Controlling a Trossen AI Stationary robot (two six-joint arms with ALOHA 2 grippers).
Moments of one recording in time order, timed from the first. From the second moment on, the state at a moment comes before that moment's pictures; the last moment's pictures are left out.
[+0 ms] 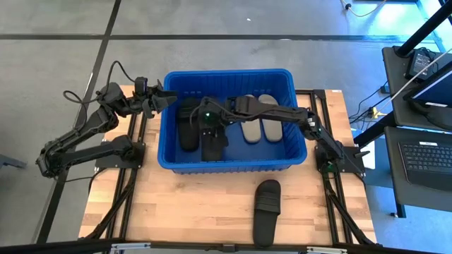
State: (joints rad) left arm 0.66 0.60 0.67 0.09 0.41 -0.75; right arm -0.10 2.24 2.35 -1.07 0.06 -0.40
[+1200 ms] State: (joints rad) left arm 0.66 0.60 0.68 0.03 0.40 -0.67; right arm -0.13 2.19 2.27 -1.09 -0.44 -0.50
